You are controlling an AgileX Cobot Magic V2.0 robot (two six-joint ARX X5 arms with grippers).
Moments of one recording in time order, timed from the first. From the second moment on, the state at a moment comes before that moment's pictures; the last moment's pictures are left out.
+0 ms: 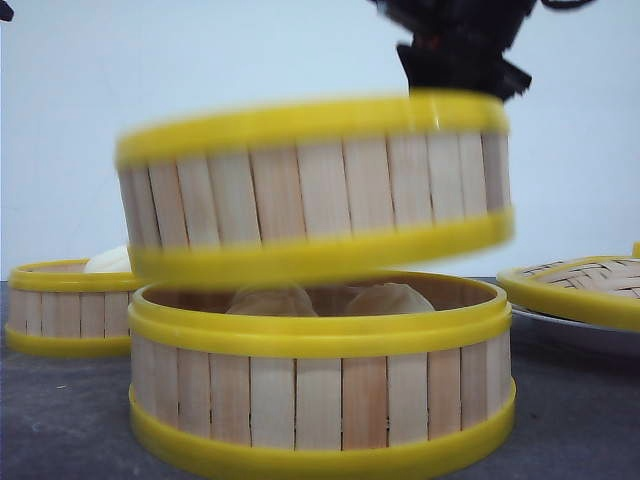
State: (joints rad) left arm -0.28 0.67 0.78 -0.36 0.19 -0.26; right arm 0.53 1.54 1.33 -0.83 -0.18 -0.04
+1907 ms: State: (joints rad) left arm -0.24 0.78 0.78 -0.42 0.02 -0.25; right arm 0.60 0.98 1.27 -0.79 0.07 0.07
